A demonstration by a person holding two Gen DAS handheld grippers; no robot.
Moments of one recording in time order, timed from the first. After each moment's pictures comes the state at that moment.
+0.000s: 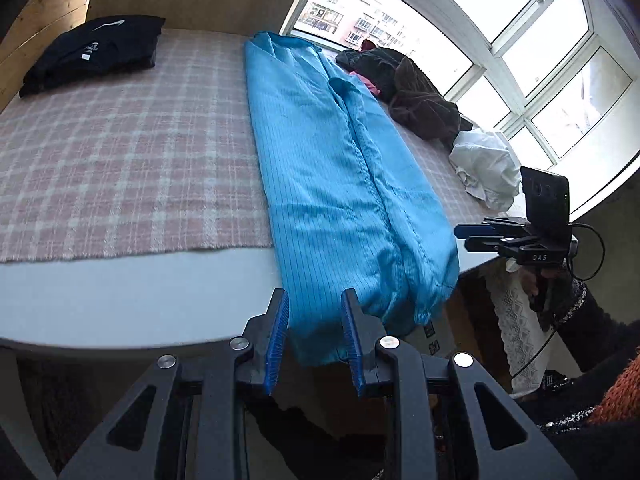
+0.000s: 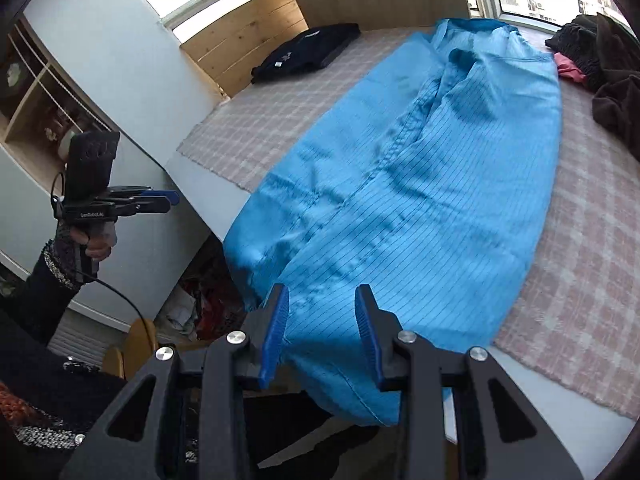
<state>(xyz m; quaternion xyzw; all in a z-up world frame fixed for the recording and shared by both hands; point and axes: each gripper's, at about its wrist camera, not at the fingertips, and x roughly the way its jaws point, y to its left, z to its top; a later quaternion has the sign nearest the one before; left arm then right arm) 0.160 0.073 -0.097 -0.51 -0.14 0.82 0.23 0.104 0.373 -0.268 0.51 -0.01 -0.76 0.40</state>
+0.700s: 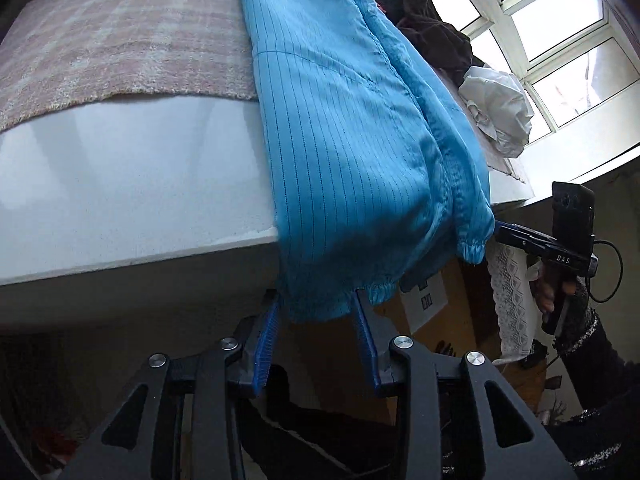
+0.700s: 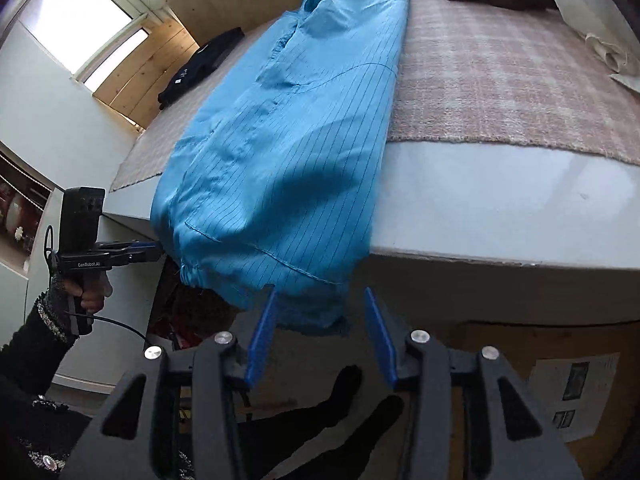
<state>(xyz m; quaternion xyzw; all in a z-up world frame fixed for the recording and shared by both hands) 0.158 0.100 -0.199 -0.58 -0.14 0.76 0.27 0.164 0.446 -0.328 0.54 -0.12 -0.80 0.23</state>
